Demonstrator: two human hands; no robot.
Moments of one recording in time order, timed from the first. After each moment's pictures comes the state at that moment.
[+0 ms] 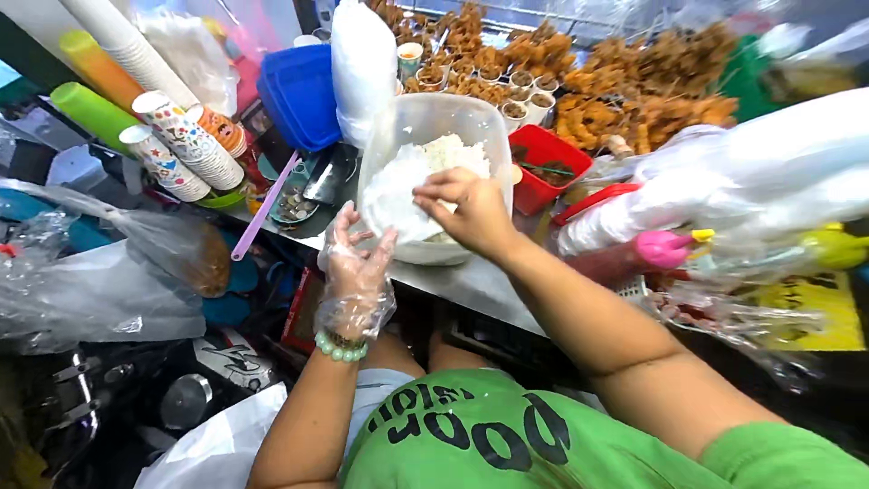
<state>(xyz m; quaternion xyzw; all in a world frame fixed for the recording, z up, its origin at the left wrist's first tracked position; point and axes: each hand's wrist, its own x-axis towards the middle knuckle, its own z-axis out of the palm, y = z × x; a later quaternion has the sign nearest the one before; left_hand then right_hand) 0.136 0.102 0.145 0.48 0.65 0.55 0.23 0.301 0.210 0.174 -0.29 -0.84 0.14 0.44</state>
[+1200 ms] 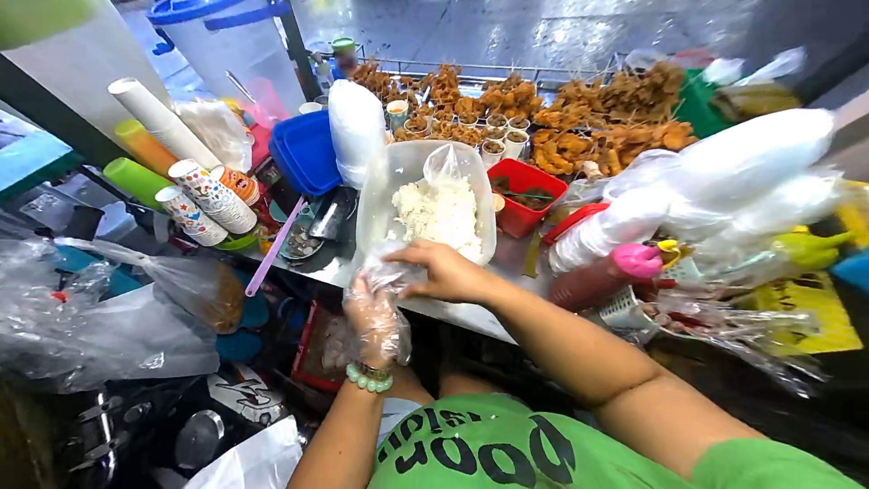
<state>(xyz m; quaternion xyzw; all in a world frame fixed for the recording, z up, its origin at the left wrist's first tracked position) 0.167 0.104 0.126 0.38 0.61 0.64 0.26 0.303 0.189 0.164 -0.27 -0.87 0.33 0.24</state>
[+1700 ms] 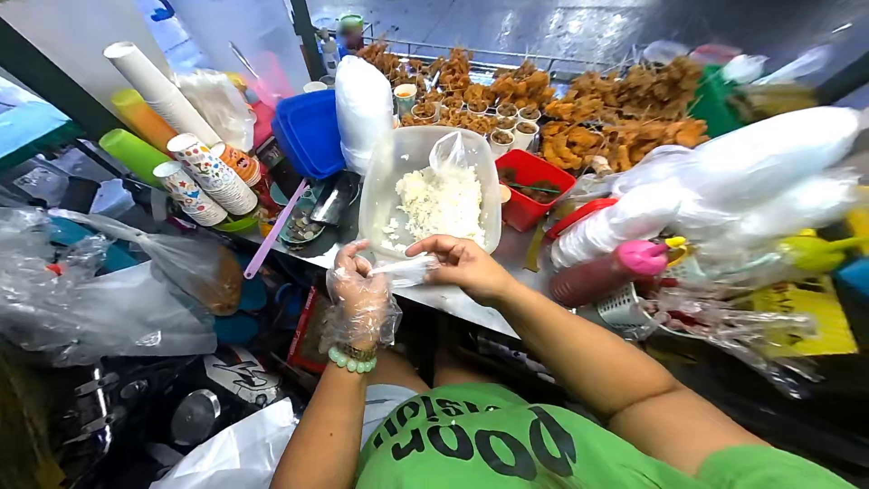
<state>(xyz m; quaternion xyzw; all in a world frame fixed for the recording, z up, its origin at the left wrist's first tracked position) 0.145 0.106 0.133 0.46 0.66 0.58 0.14 0.321 0.166 0.154 -0.28 -0.68 0.59 0.35</state>
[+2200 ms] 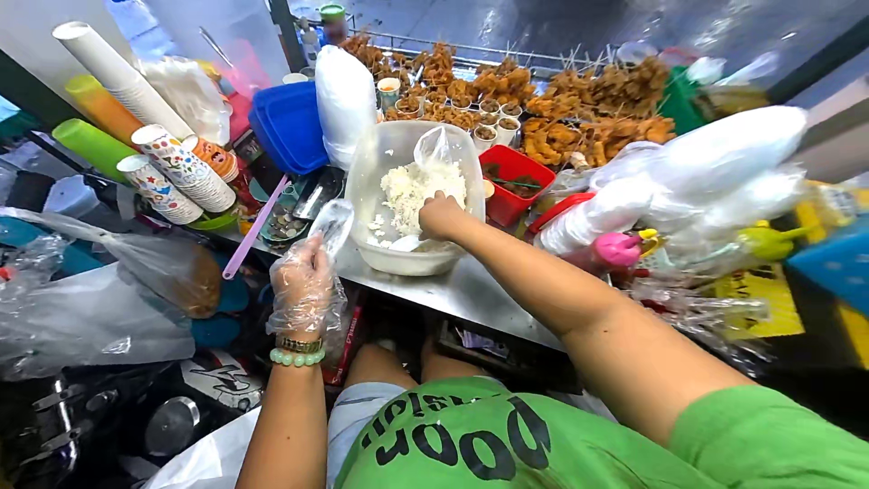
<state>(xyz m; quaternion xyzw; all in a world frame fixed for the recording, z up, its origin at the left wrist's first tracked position) 0.084 0.107 0.140 0.53 0.74 0.40 0.09 0.295 0.282 0.143 -0.49 -0.85 0.12 -0.11</state>
